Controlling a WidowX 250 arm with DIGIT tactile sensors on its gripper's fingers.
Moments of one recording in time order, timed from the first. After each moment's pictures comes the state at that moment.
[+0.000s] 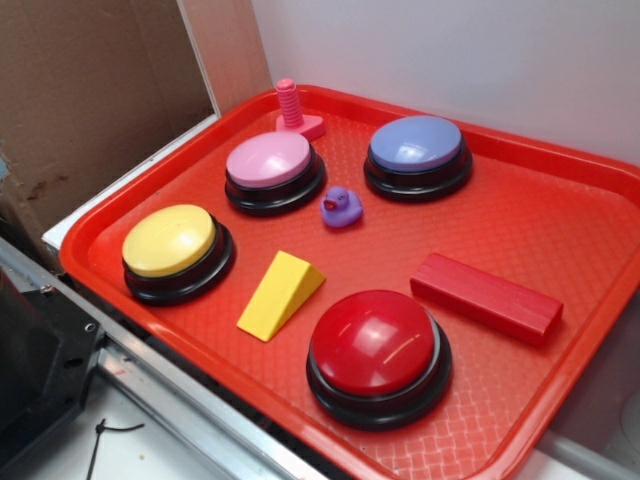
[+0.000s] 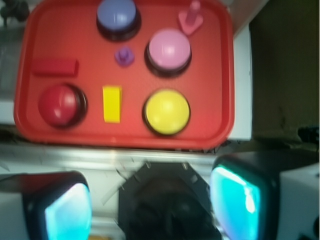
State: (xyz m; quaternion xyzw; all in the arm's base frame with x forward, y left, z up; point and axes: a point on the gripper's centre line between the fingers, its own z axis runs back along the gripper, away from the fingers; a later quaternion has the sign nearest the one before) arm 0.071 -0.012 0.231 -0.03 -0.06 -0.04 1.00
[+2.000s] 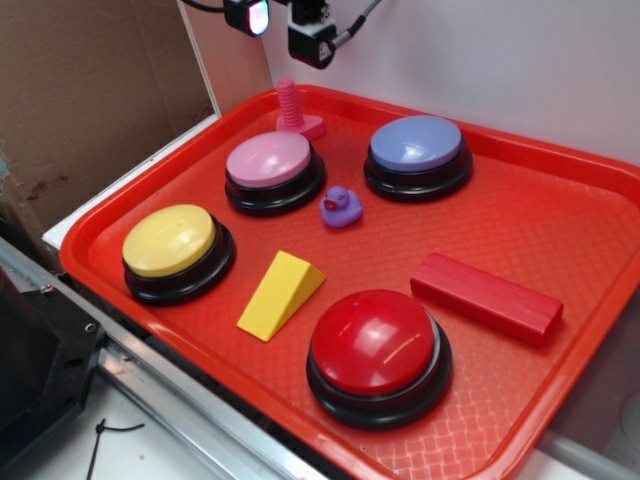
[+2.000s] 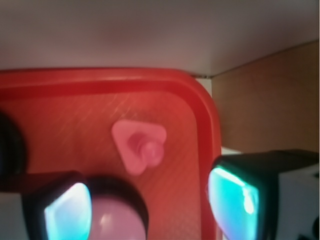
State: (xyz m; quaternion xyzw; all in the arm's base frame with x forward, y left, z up) arm 0.343 0.054 0.084 0.11 0.00 0.06 0.99
